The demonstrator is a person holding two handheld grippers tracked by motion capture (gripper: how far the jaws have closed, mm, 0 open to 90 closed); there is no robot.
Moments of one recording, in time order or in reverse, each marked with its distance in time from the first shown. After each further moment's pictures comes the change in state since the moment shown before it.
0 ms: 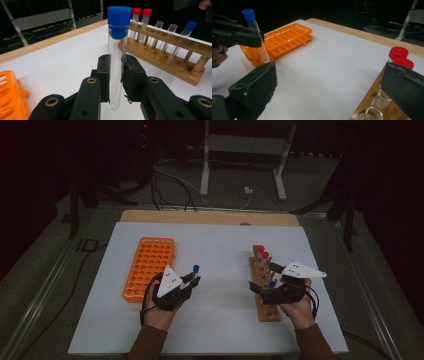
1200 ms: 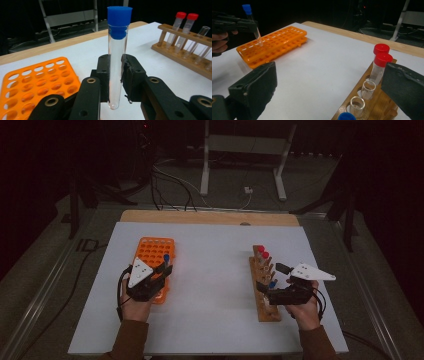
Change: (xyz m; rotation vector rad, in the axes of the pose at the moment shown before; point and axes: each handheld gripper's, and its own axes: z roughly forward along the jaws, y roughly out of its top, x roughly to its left) left arm 0.059 -0.014 -0.026 -0.018 0.152 -0.068; right arm -0.007 -0.004 -0.014 -0.033 -0.027 0.024
